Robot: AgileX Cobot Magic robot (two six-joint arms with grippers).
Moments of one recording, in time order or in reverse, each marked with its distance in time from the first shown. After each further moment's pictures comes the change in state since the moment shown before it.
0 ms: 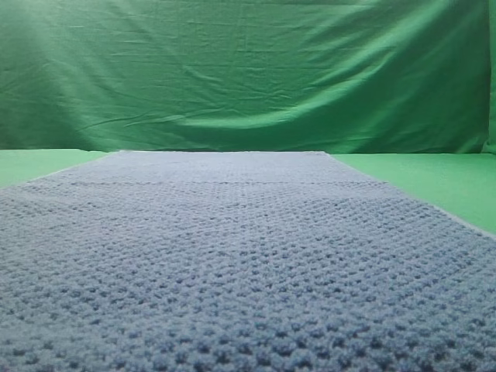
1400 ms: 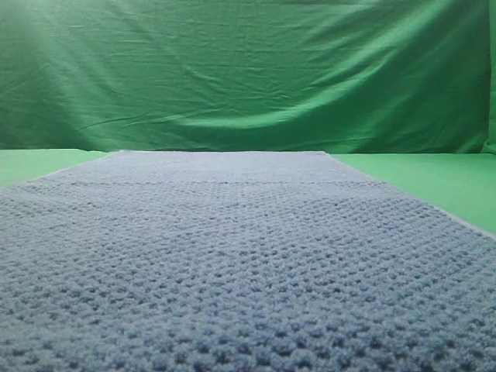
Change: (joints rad) left arm -0.004 0.324 -0.447 -0.033 0.269 0.120; right arm 0.000 0.314 -0.400 0.123 -0.074 0.006
